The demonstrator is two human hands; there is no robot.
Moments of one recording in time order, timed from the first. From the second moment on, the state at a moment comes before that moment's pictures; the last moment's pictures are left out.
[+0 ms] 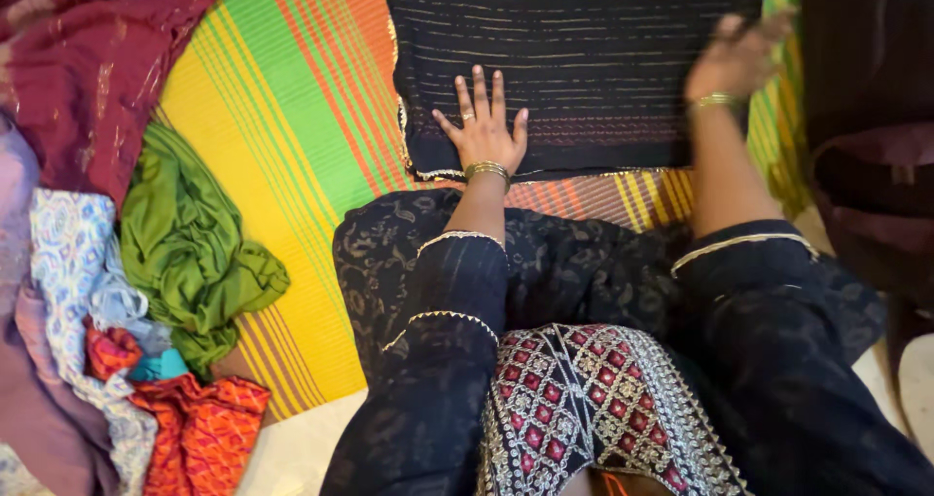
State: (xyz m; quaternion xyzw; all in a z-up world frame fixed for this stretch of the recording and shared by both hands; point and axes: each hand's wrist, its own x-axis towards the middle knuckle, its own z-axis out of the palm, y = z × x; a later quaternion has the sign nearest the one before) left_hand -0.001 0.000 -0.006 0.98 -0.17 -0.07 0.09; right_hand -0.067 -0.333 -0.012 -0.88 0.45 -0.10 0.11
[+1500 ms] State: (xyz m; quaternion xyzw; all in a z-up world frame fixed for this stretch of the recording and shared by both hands) left_hand -0.005 -0.234 0.012 0.90 -0.39 -0.14 0.11; right_hand -0.141 -0.288 -0.012 -0.95 0.29 -0.04 0.06
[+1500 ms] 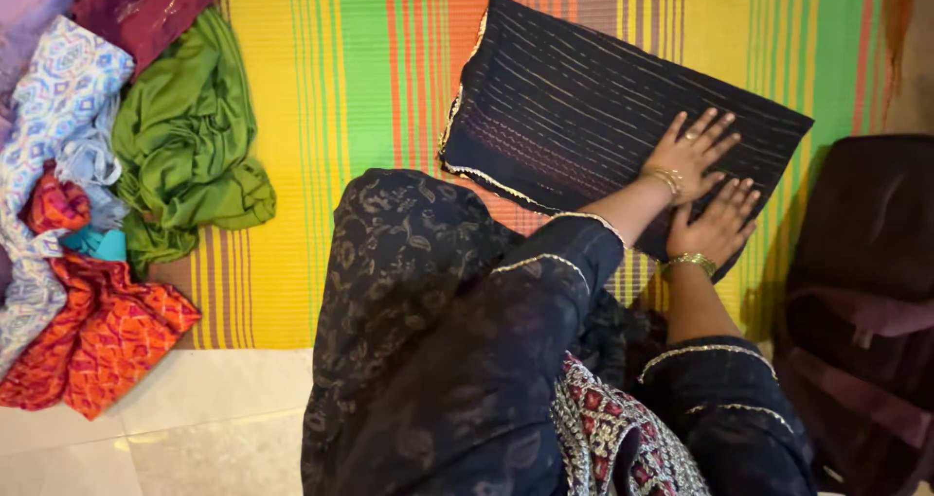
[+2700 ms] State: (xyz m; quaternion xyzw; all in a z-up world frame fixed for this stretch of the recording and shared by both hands) left_hand 0.124 0.089 -0.007 0.98 0.01 -0.15 0.12; right_hand -0.138 -0.279 0.003 -0.95 0.29 -0.02 0.07
